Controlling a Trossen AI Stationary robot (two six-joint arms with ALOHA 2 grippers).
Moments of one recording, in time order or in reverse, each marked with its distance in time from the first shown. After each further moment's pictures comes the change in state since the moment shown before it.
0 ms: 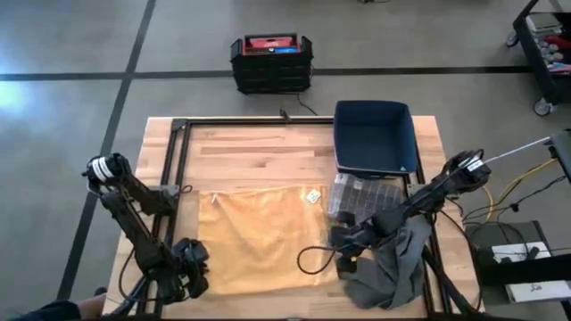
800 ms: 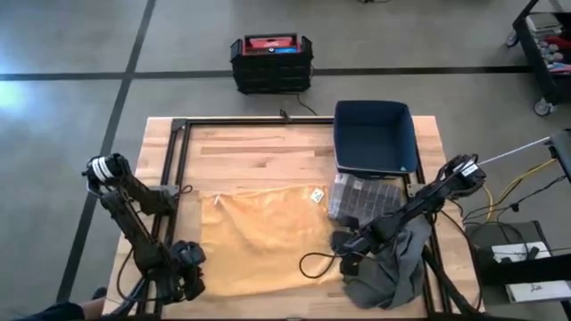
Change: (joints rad) left arm -0.023 -0.013 0.004 -0.007 0.125 -0.045; right arm 0.030 0.049 0.064 0.027 -0.011 -0.006
